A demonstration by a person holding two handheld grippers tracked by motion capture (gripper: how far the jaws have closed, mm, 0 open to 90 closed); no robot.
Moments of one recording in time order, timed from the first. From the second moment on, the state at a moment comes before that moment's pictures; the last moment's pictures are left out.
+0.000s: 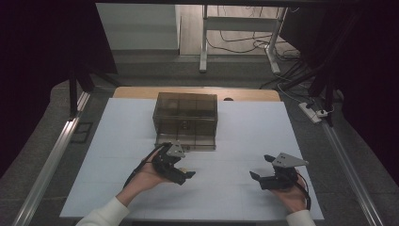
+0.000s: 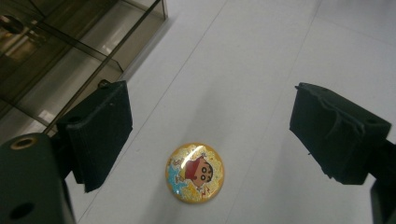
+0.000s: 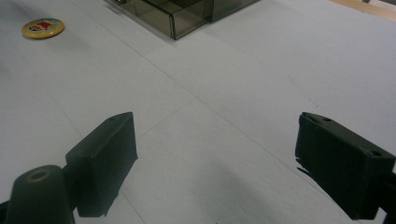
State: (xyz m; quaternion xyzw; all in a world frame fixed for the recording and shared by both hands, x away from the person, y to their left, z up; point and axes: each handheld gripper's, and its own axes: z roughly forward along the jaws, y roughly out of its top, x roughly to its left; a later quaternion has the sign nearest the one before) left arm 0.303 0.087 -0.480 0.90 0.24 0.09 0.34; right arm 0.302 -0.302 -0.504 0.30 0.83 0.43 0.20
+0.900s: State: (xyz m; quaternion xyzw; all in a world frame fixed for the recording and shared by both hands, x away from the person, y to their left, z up) left arm 0.316 0.088 -0.512 0.93 0.25 0.06 0.25; right arm 0.302 -0.302 -0.506 0.30 0.83 0.42 0.19
